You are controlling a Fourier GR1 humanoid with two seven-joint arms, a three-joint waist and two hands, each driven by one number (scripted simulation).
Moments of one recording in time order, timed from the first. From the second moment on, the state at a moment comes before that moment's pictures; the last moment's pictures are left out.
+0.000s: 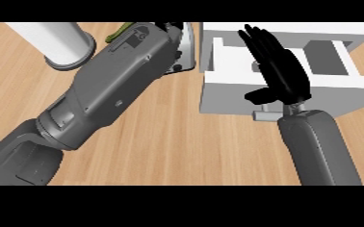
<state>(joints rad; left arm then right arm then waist) -1.33 0.16 -0.60 -0.67 0.95 0.81 -0.12 -0.48 -0.15 0.05 -1.44 1.09 0.04 -0.08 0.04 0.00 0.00</state>
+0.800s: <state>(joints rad) -1.19 0.34 -0.59 -0.93 0.88 0.83 0.01 -0.78 -0.15 -0.05 -0.77 1.26 -0.38 -0.13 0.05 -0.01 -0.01</state>
